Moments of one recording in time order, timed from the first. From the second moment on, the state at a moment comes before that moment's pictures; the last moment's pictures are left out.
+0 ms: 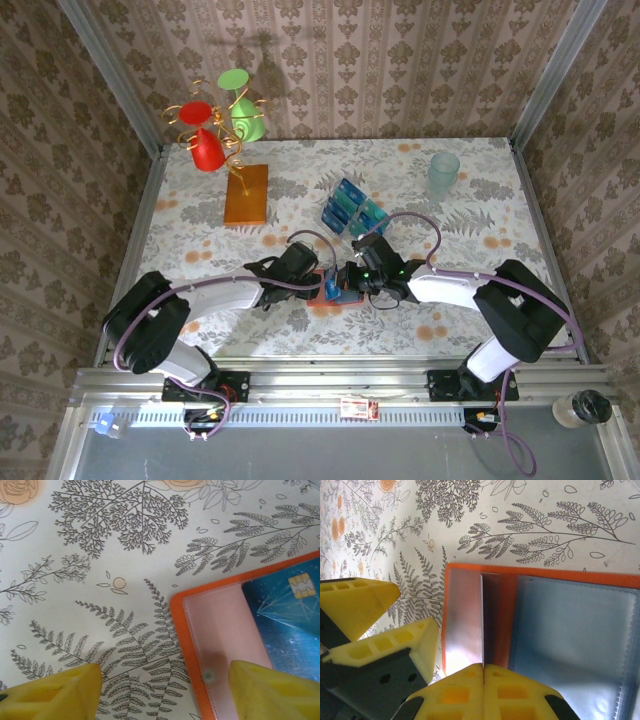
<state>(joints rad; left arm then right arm) -0.88 1.49 0.72 -0.26 -0.21 -0.48 0.70 1.57 0.71 0.04 -0.25 0.87</state>
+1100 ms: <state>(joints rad) -0.90 1.53 0.69 -0.24 -0.25 -0.53 0.65 1.43 0.54 0.23 -0.23 0.94</state>
